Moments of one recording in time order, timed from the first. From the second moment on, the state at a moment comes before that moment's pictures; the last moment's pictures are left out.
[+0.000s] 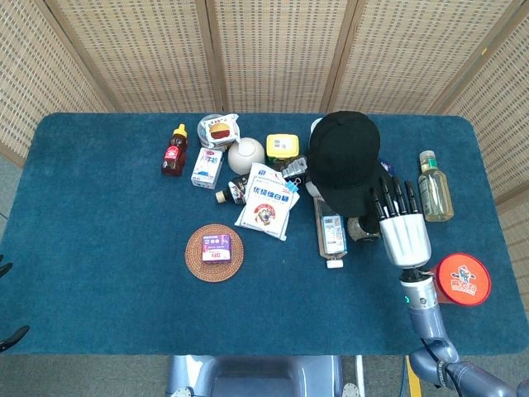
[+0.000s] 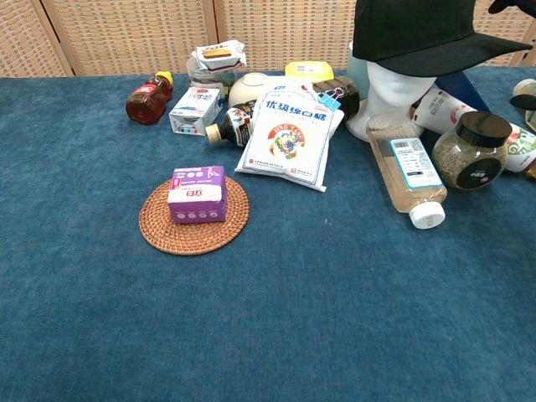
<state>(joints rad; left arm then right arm) 0.06 -0.92 0.11 -1.60 1.73 1.68 -0.38 0.41 -1.68 0.31 -1.03 -1.68 1.53 -0.48</state>
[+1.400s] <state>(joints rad) 0.04 -0.94 0.10 -1.63 1.70 1.64 -0.33 0.63 -1.96 0.24 -0.45 -1.65 1.74 -0.10</state>
